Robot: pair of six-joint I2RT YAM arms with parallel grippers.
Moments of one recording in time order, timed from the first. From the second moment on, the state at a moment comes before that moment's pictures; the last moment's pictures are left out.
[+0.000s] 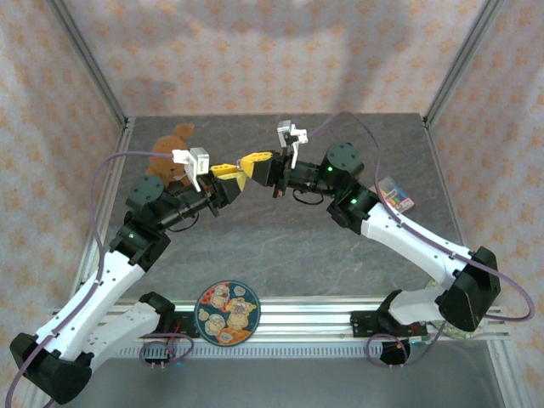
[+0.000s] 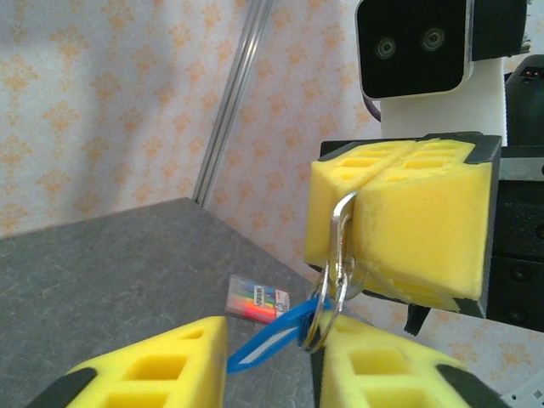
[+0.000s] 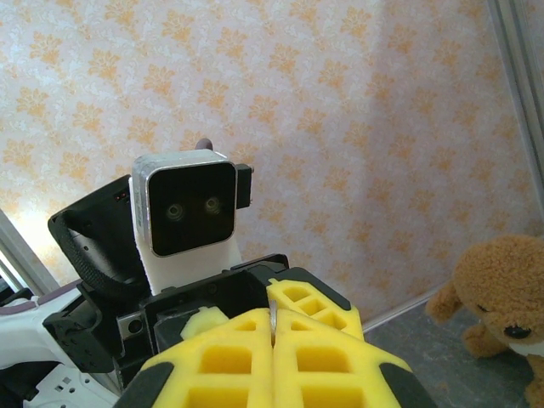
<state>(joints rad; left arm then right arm) -0.44 0.85 0.84 0.06 0.47 -0.38 0.77 1.33 1.15 0.36 -0.62 0.53</state>
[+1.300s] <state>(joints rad) -0.56 0.84 0.90 -0.07 0.20 -0.18 0.84 1.32 1.19 0.23 -0.46 0.37</state>
